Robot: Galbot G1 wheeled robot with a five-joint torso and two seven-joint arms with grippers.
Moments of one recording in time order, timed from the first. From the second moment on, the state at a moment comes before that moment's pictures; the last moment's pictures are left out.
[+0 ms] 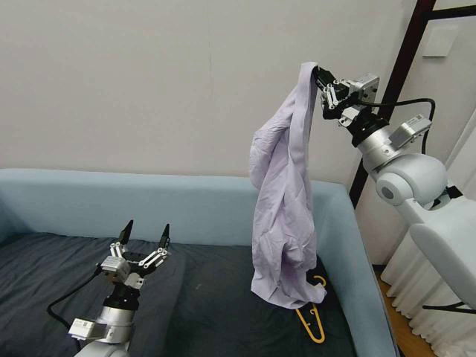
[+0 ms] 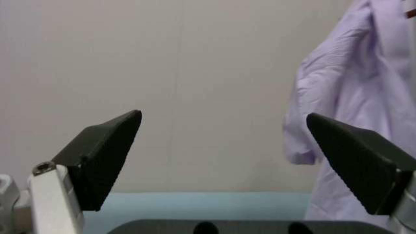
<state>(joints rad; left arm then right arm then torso) 1.34 -1.21 -0.51 -1.99 -0.49 -0.41 0.19 -0.20 0.76 -0.01 1.78 0.70 0.05 -0.03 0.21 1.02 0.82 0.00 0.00</state>
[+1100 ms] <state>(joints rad) 0.99 -1.61 0.01 -1.47 -0.20 -0.36 0.08 -0.28 0.76 -0.04 1.67 0.69 0.10 -0.05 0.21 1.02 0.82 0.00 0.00</state>
